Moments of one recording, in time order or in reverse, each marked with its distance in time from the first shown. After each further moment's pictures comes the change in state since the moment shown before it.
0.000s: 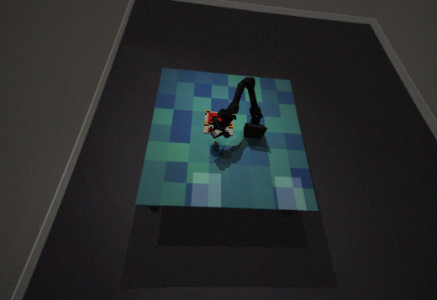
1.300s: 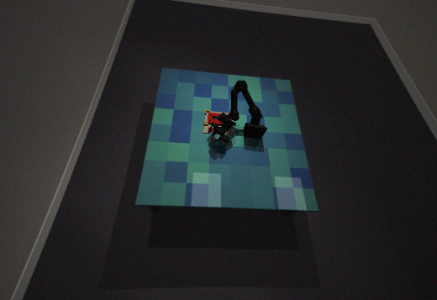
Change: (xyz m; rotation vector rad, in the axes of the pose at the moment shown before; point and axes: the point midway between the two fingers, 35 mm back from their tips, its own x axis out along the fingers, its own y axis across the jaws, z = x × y) arm 0.055 -0.002 -0.059 -0.003 -0.118 -0.004
